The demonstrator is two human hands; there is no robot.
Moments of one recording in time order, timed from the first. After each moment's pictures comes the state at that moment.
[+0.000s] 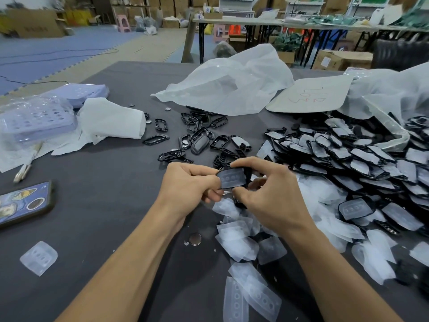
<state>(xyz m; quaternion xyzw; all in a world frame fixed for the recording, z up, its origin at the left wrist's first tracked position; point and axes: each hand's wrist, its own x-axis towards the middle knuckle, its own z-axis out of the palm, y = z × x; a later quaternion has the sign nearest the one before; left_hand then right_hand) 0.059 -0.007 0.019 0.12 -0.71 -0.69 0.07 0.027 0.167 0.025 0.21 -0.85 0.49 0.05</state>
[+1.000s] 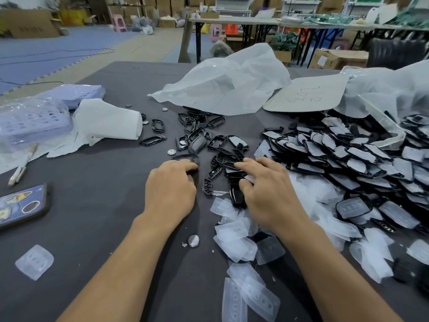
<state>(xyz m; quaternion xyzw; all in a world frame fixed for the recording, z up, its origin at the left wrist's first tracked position) 0.043 -0.031 -0.006 0.14 -0.95 -0.20 0.19 0.013 0.164 0.014 0.19 -0.94 0.28 0.07</state>
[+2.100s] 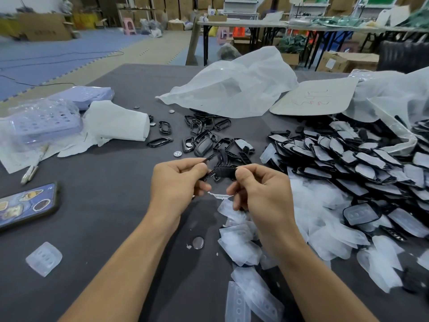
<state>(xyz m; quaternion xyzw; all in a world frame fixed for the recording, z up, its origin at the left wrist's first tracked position) 0.051 -0.021 0.013 0.20 -0.67 -0.69 0.18 0.039 0.138 0.026 0.07 -0.68 0.73 -0.04</state>
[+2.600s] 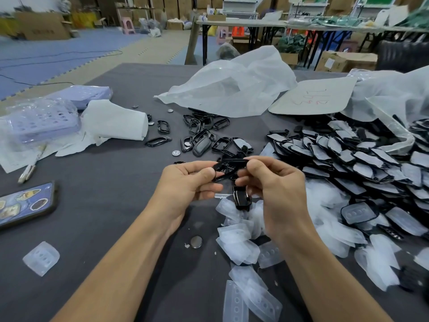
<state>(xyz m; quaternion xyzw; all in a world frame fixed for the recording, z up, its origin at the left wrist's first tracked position) 0.053 -0.016 0.015 0.14 -0.62 -0.77 0.06 0.030 0.150 0.035 0.02 -0.60 0.80 -0.03</state>
